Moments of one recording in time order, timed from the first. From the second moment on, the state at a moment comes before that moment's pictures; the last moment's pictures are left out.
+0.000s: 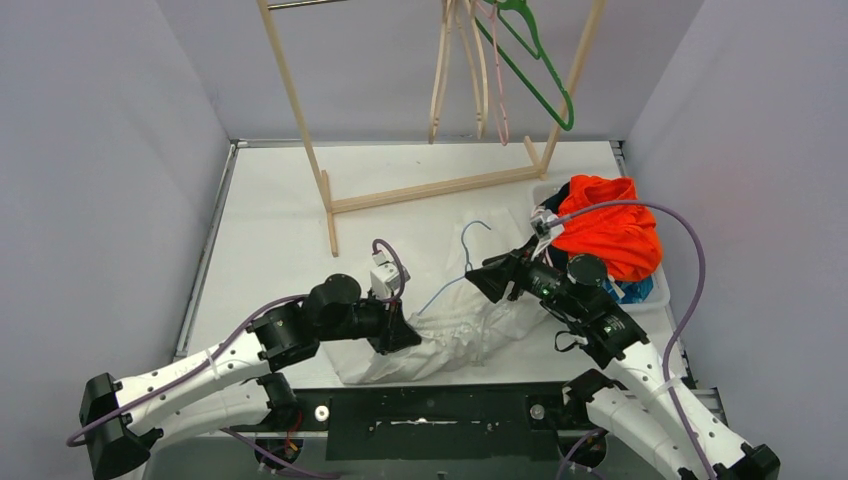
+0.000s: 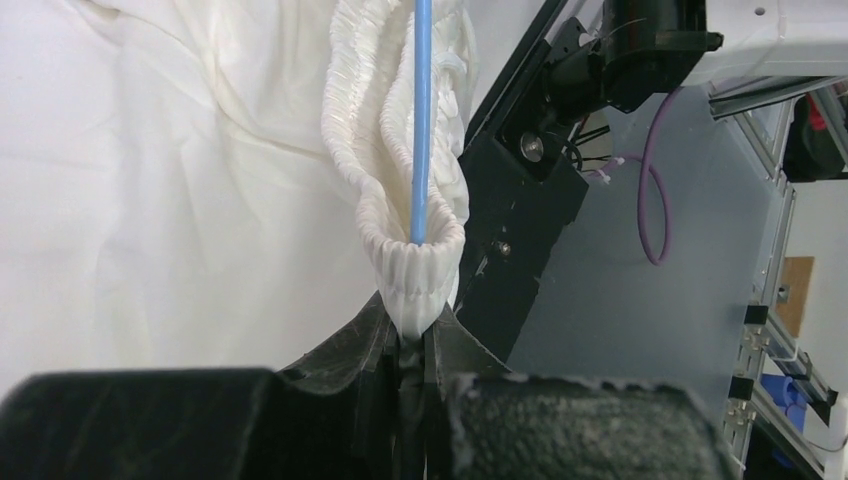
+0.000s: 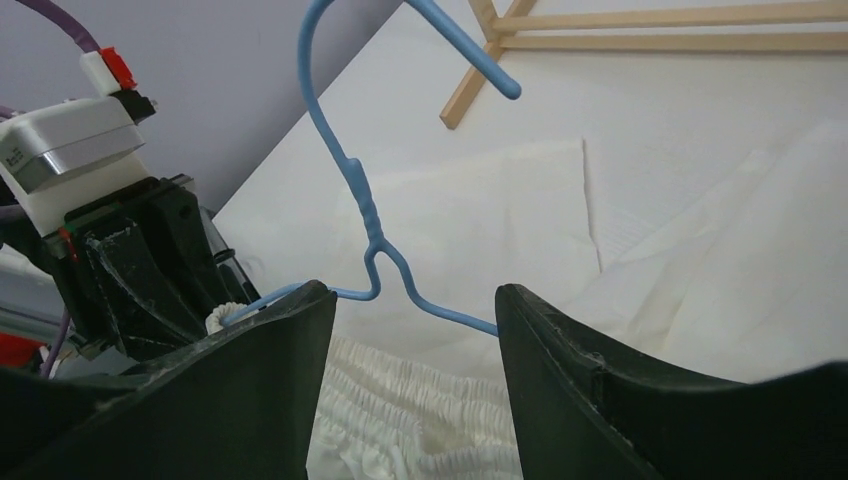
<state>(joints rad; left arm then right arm) -1.01 0.86 0.65 -0.26 0.26 -0.54 0.50 0.67 0.56 -0.02 -0.44 0.46</state>
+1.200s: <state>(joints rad) -1.01 0.88 0.69 -0.35 0.20 -0.52 0.96 0.83 0.67 0.02 0.37 0.44</state>
